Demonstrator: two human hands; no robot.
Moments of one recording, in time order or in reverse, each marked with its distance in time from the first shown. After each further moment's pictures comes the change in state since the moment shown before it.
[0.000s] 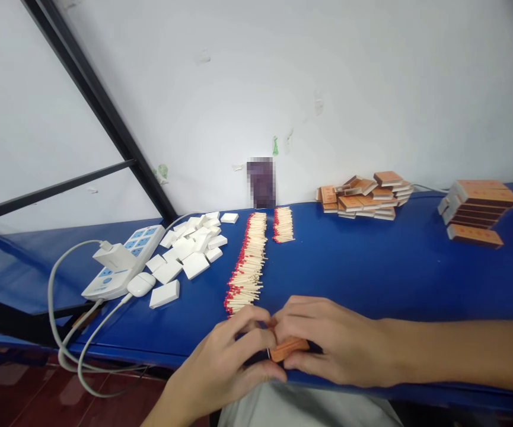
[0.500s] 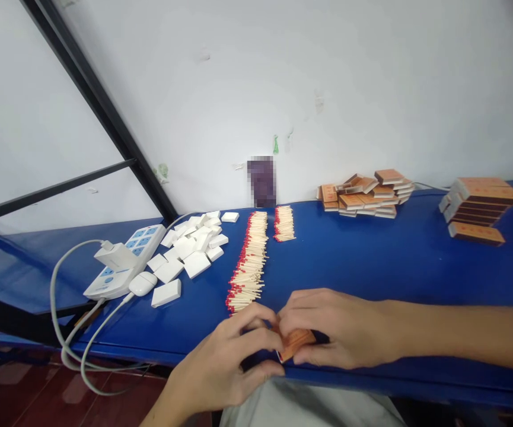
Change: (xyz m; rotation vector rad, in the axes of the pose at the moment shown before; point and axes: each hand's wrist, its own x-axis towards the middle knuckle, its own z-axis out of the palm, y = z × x) left_hand 0.001 -0.001 -0.002 -0.152 -0.113 -0.083; right_hand -0.001 0.015 -0.010 0.041 -0.130 -0.053
